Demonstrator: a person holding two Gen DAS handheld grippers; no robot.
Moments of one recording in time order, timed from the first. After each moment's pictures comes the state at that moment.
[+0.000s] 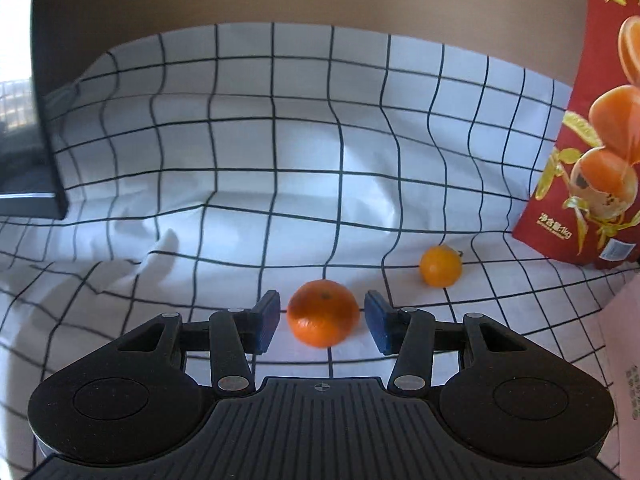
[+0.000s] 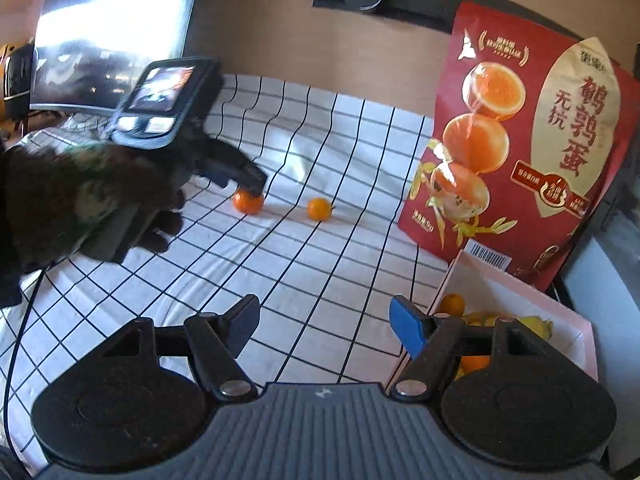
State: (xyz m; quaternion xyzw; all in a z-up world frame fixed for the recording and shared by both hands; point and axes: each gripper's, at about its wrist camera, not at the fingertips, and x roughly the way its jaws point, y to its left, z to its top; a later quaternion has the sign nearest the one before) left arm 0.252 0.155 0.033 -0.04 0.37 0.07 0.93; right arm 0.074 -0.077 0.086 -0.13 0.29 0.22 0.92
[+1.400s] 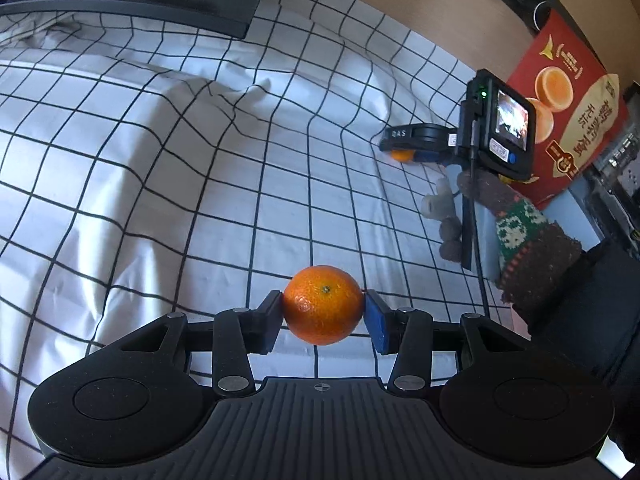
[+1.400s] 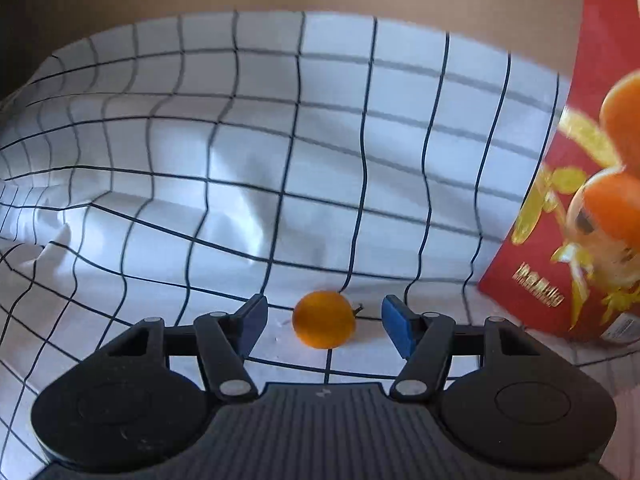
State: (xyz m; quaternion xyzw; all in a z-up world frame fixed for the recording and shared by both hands) left arm 0.041 0.223 0.046 -0.21 0.40 -0.01 0.89; right arm 0.317 0.062 0.009 -0.05 0.37 0.12 0.92
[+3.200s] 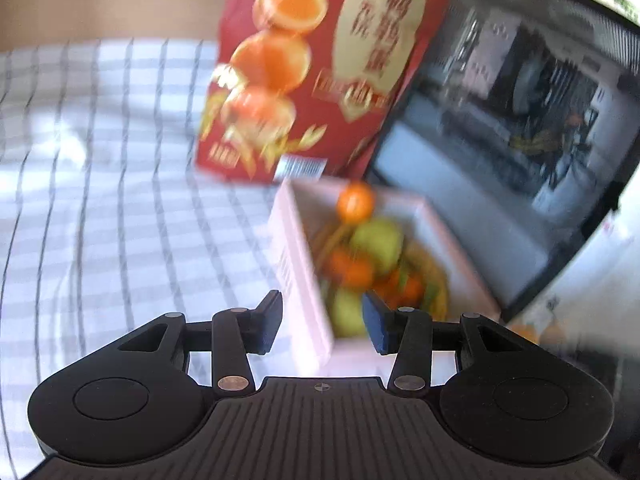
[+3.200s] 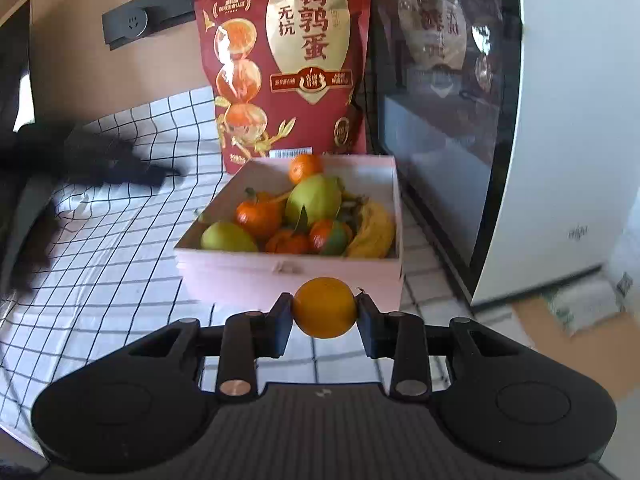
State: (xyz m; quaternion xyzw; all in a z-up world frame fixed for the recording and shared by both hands) left arm 0.100 -0.020 0.078 -0.09 0.37 -0.18 0.91; right arm 0.004 -0.265 0.085 0.06 0.34 0.04 0.94
